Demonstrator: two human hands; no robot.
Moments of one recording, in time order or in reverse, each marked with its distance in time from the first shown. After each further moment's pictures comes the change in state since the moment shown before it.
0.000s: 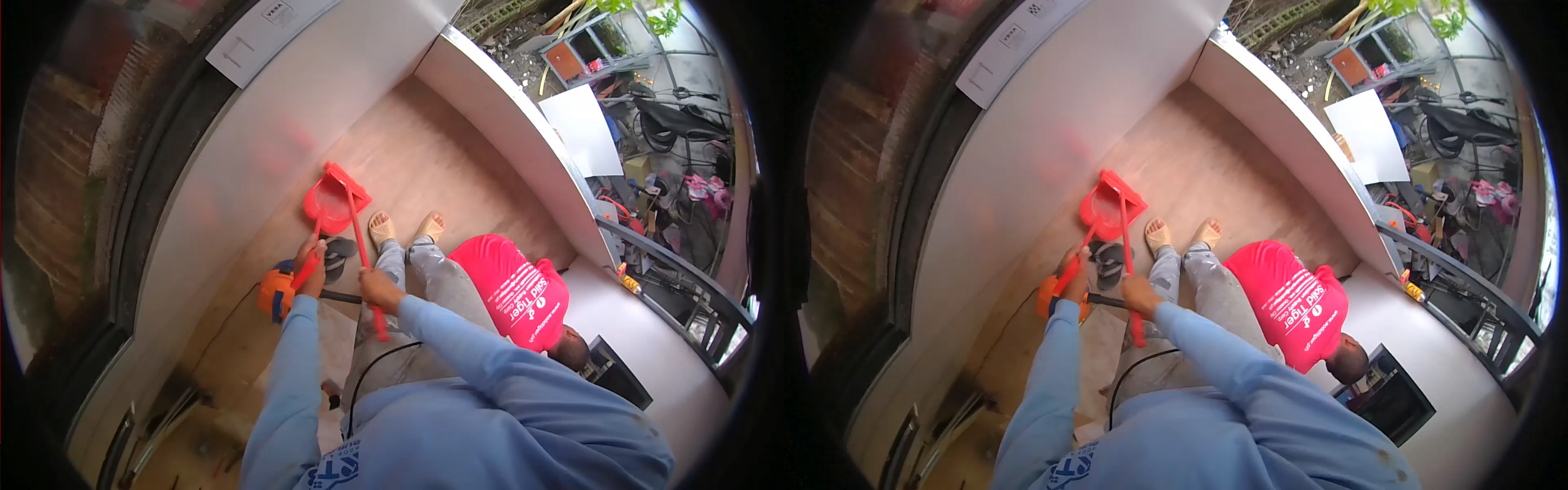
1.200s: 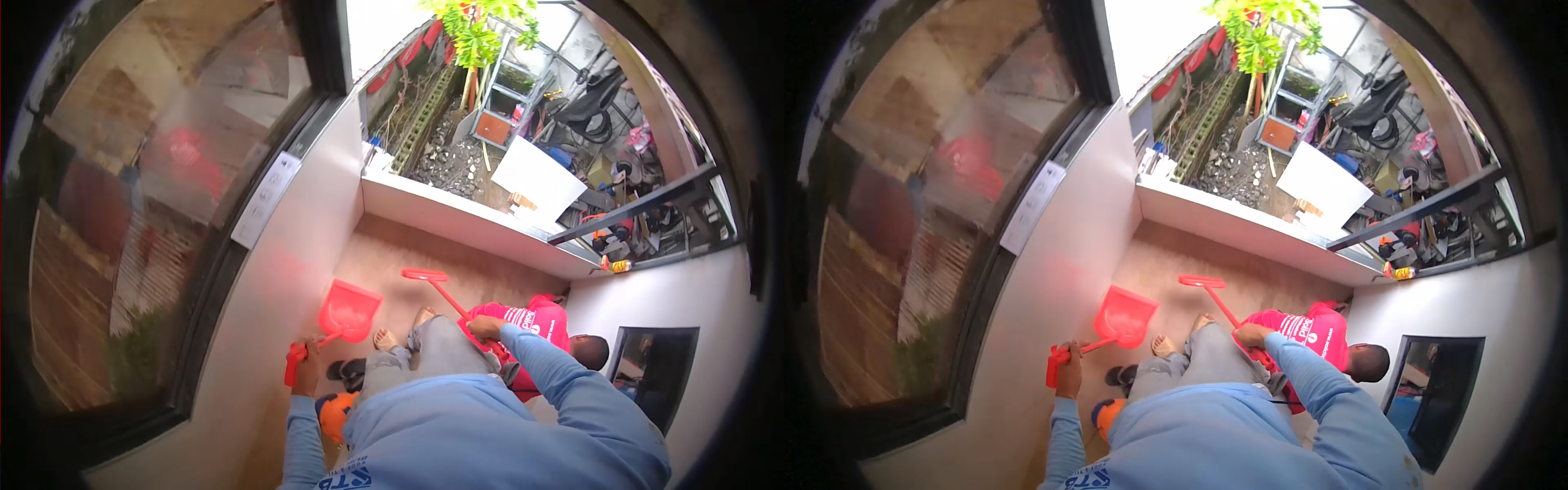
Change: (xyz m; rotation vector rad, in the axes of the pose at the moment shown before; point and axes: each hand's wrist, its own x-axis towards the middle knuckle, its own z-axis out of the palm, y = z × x) left_hand -0.074 0.183 -0.083 0.131 -0.133 0.366; right_hand -0.251 0.085 -0.256 -0.167 -0.121 0.424
